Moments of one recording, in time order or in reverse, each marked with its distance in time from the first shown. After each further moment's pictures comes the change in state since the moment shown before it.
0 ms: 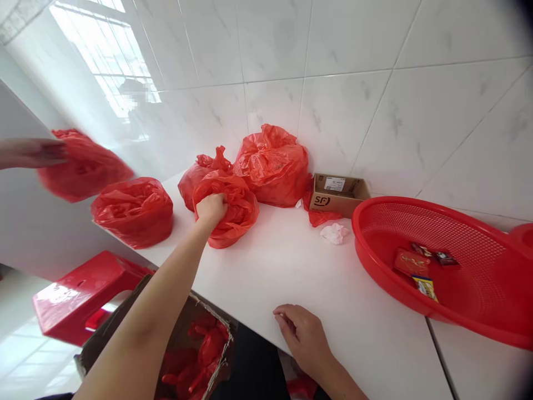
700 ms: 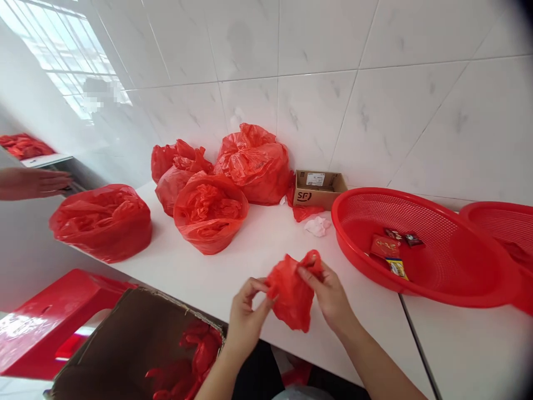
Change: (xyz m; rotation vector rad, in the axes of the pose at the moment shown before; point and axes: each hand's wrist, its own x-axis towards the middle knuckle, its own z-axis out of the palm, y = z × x) left_hand -0.263 0.035 0.026 -0.919 -0.421 -0.085; right_hand 0.041 -0.007 -0.079 0.764 0.219 0.317
